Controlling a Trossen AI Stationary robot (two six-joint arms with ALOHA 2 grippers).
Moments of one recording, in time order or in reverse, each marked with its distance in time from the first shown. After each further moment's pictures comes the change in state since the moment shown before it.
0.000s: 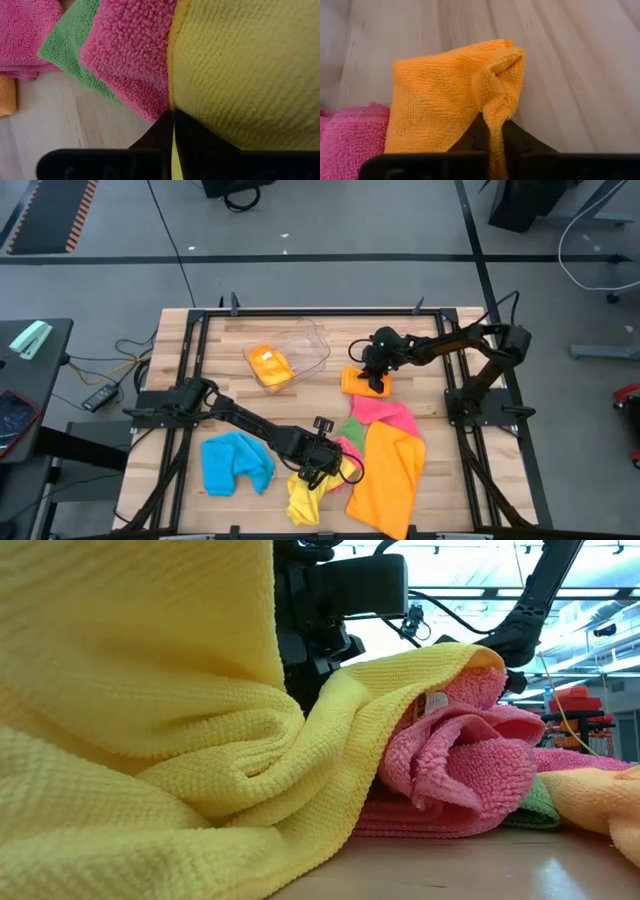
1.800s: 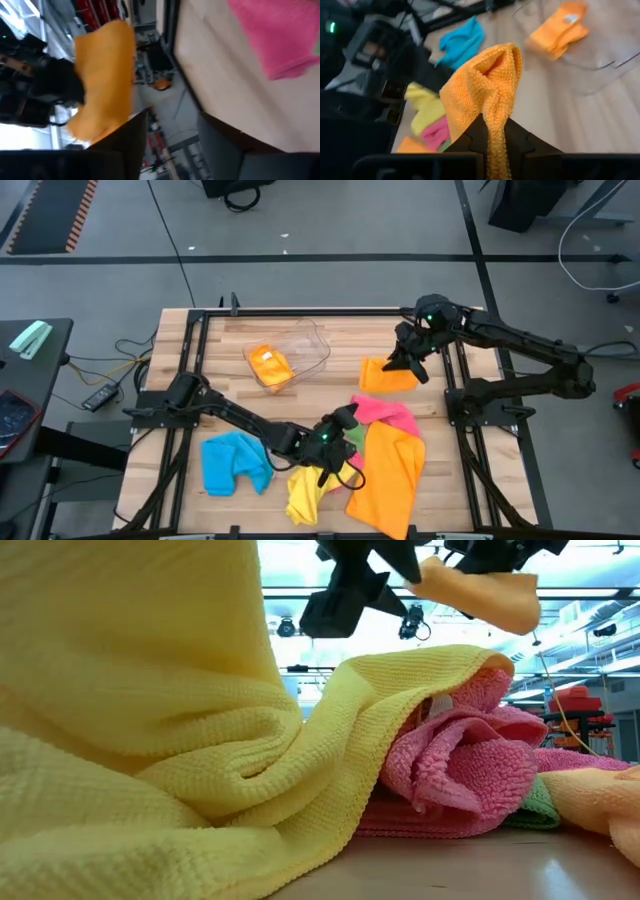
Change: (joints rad) left arm 0.004 -0.081 0.000 0.556 -0.803 1.212; right arm 0.090 -0.643 0.447 -0.861 -0.245 0.130
